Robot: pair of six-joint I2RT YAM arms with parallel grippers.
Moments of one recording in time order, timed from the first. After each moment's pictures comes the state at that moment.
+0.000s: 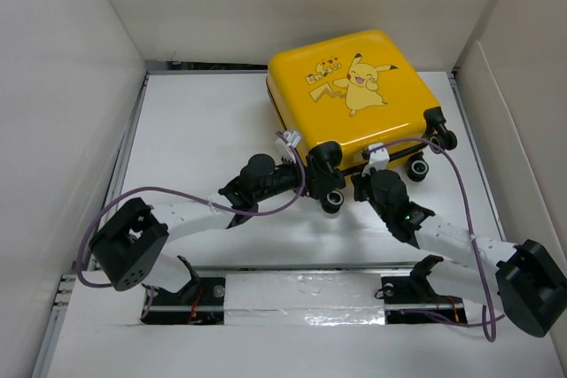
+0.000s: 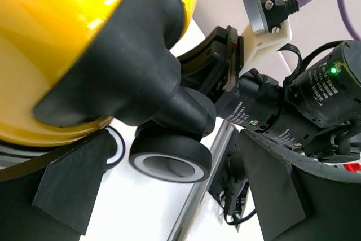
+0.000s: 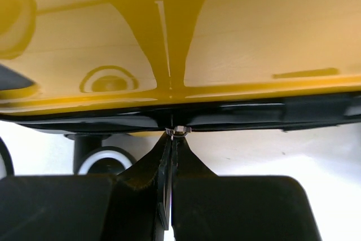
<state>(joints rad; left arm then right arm) -0.85 1.39 0.65 0.61 0.25 -0.74 0.65 1.05 0.38 0.29 0.29 0.20</state>
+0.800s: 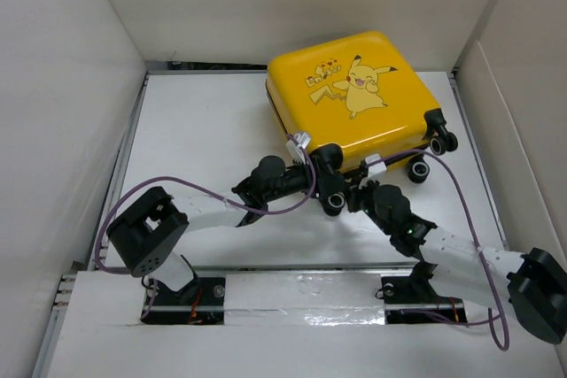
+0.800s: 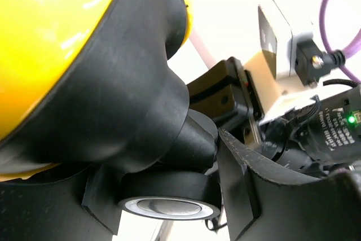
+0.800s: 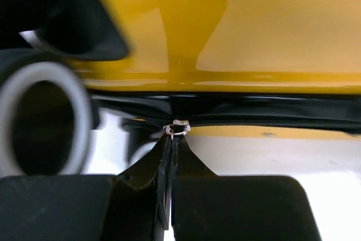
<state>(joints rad) -0.90 1.52 0.68 0.74 0.27 -0.85 0.76 0.95 0.29 0.38 0.25 0.24</state>
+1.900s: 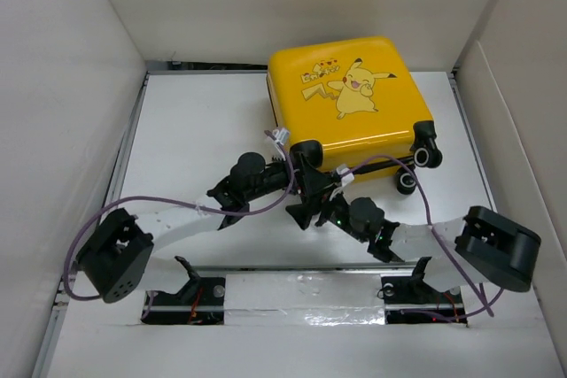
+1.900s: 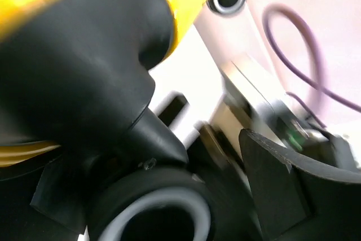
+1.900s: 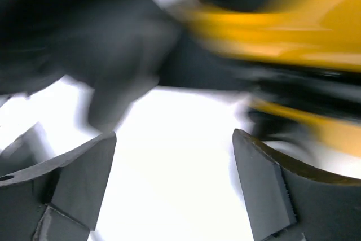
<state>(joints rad) -0.82 1.32 0.63 0.54 0.30 -0.85 0.98 1.38 0.30 0.97 0.18 0.51</state>
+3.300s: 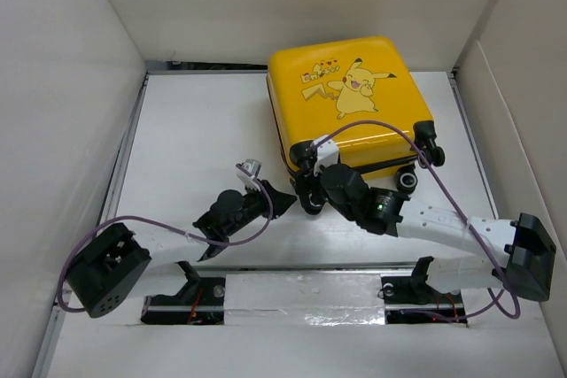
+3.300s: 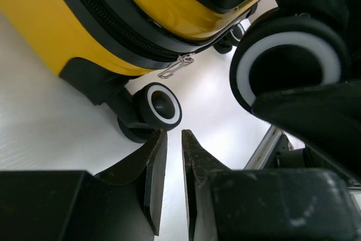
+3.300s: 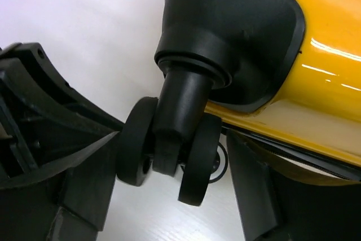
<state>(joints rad) -0.81 1.17 0.21 0.79 0.05 -0.75 1.07 1.21 0.86 -0.11 0.47 0.28</state>
